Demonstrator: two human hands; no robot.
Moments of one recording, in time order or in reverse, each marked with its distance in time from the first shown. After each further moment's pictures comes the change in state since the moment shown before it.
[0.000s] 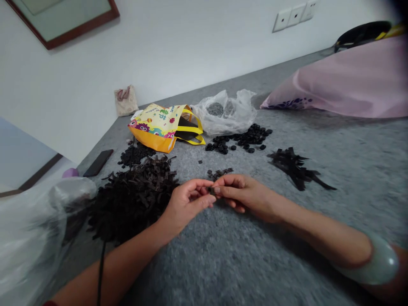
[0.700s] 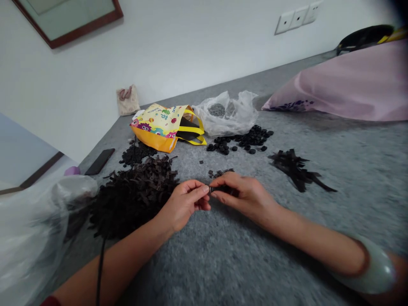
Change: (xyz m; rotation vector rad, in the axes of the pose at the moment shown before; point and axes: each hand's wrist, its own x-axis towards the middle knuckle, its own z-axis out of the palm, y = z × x) left_hand 0.004 0.002 0.001 -0.555 0.023 -0.440; right_hand 0.000 0.013 -0.004 -0.741 0.180 -0.718
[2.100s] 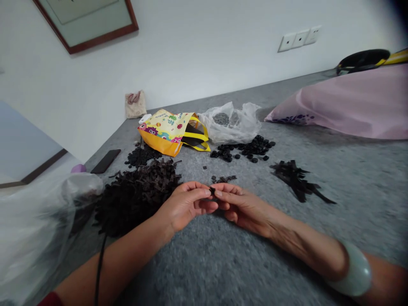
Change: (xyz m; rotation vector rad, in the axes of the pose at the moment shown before) left_hand -0.008 0.017 0.003 -0.159 0.022 -0.099; right_hand 0.007 -0.011 0.014 1.246 -0.072 0.819
